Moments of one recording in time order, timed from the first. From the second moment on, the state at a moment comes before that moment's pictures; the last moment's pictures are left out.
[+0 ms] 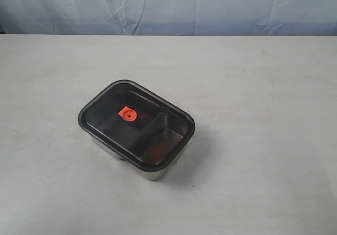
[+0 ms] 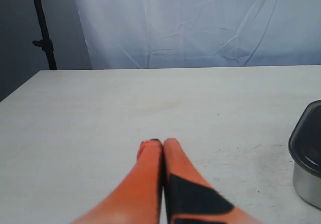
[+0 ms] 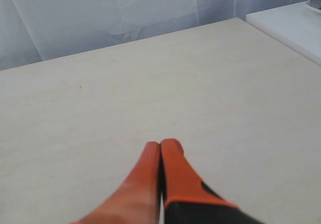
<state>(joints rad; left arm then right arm) 0.06 0.01 0.00 -0.06 0.23 0.06 -0.07 0.01 0.00 0.11 0.38 0.00</state>
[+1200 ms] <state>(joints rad) 0.06 0.01 0.00 -0.05 0.23 0.06 -0.07 0.01 0.00 0.12 0.38 0.00</state>
